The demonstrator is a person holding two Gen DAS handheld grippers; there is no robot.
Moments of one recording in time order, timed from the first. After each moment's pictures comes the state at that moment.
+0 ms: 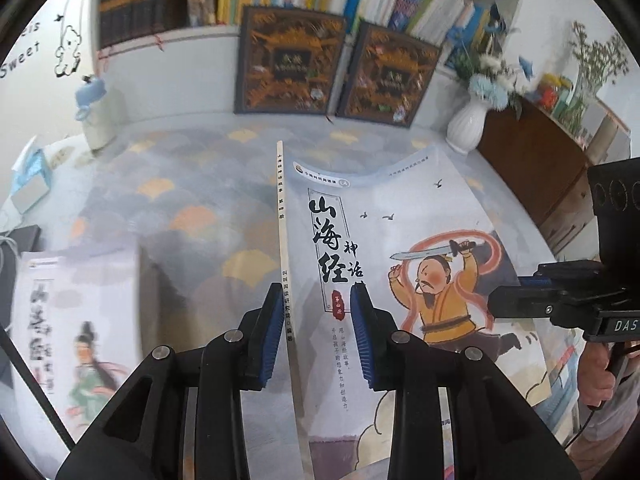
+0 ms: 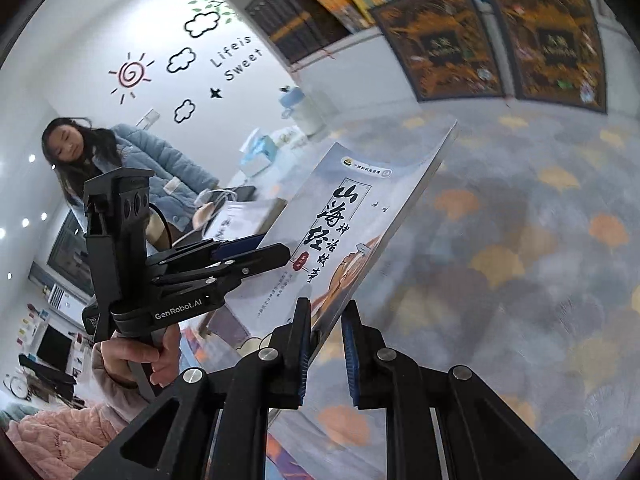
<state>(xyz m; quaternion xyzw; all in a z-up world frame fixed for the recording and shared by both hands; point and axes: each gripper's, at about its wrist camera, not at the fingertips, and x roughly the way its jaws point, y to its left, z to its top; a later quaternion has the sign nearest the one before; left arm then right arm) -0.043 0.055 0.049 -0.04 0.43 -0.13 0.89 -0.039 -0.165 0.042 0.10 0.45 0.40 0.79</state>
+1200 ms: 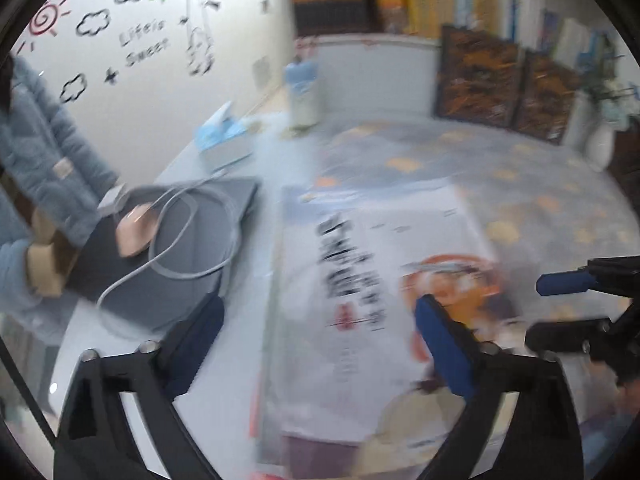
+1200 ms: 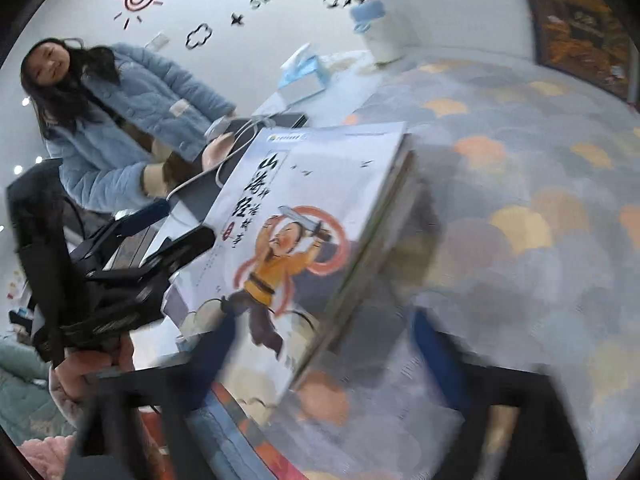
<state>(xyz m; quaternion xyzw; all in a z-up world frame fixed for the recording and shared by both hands) -0.105 0.222 0.042 0.01 0.40 0.09 0.91 -0.052 0.032 -0.009 0.02 0.50 0.43 0.75</state>
